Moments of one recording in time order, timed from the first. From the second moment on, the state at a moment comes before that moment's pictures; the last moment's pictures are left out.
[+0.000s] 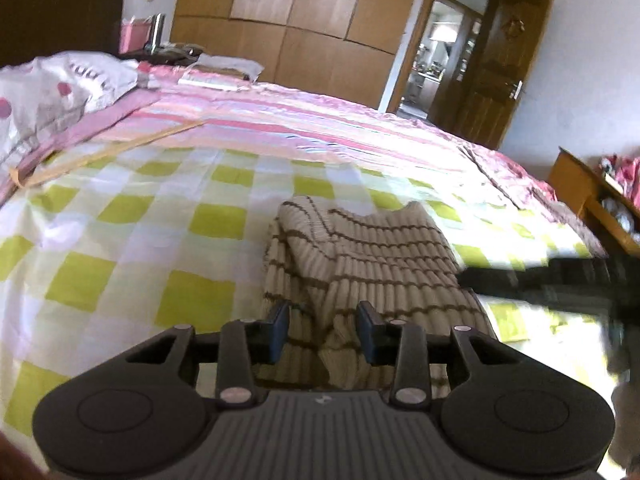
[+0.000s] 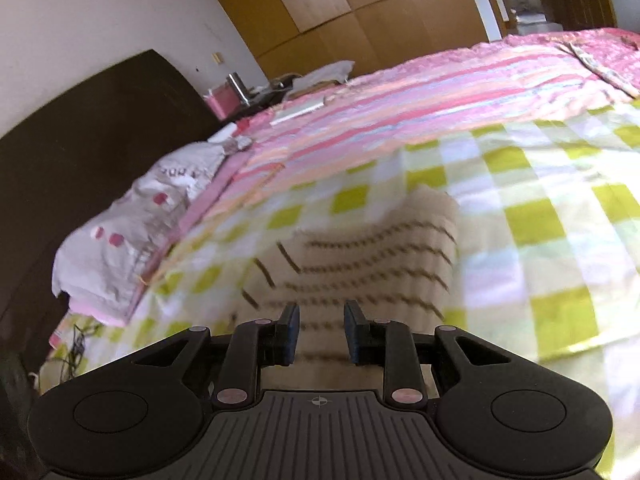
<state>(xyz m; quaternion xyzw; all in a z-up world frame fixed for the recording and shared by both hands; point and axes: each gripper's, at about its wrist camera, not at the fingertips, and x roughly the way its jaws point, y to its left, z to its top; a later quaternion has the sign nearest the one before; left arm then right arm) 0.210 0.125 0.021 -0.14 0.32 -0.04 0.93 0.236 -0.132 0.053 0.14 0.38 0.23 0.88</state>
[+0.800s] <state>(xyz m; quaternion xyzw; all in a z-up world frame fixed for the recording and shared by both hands) 0.269 0.131 0.009 -0.14 0.38 -0.06 0.91 0.202 -0.115 0.045 0.00 0.35 0.22 0.91</state>
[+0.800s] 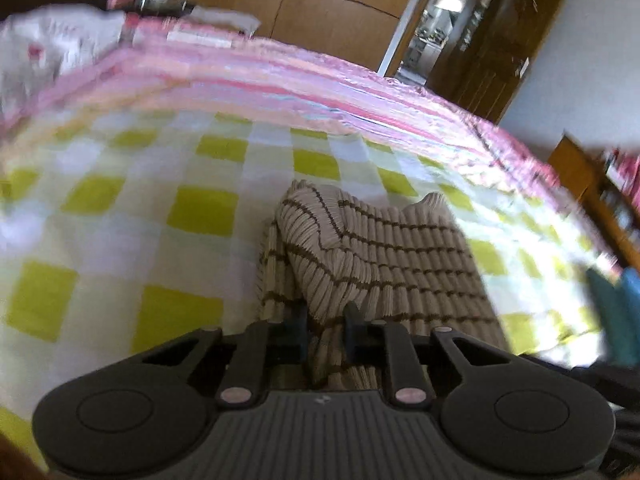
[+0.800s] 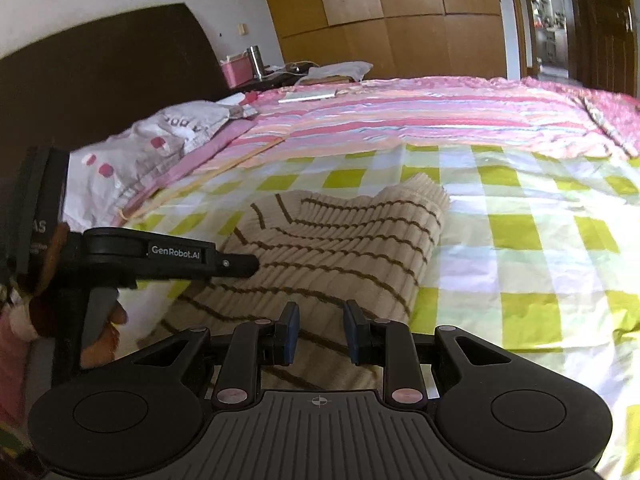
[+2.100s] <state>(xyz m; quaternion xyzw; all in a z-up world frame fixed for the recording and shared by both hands) 0.246 0.132 -0.024 0.05 0.37 0.04 0.93 0.219 -0.110 0.014 0.04 0.42 0.20 0.88</state>
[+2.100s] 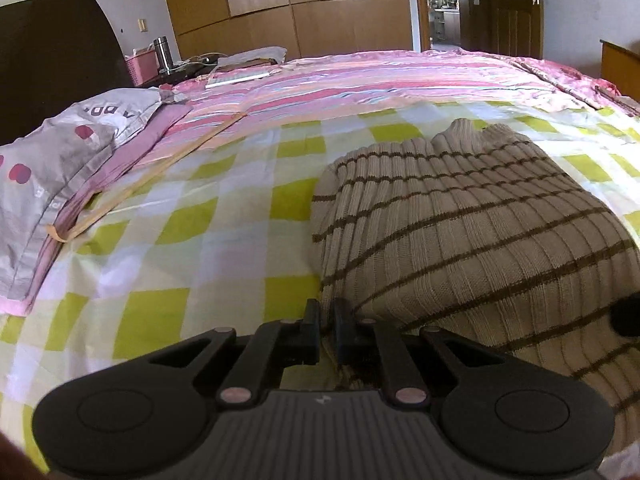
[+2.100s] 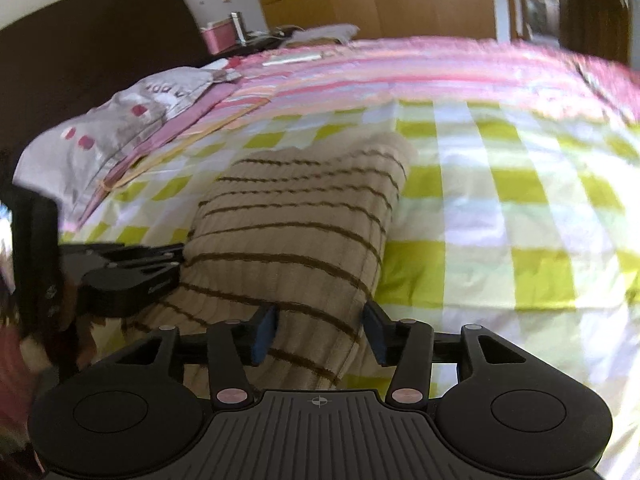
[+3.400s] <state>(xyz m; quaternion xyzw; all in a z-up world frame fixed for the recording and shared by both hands) 0.207 0.173 -0.021 -0.17 0.36 -0.07 0.91 0.244 -0.118 -0.003 0.14 0.44 0.22 0.86</state>
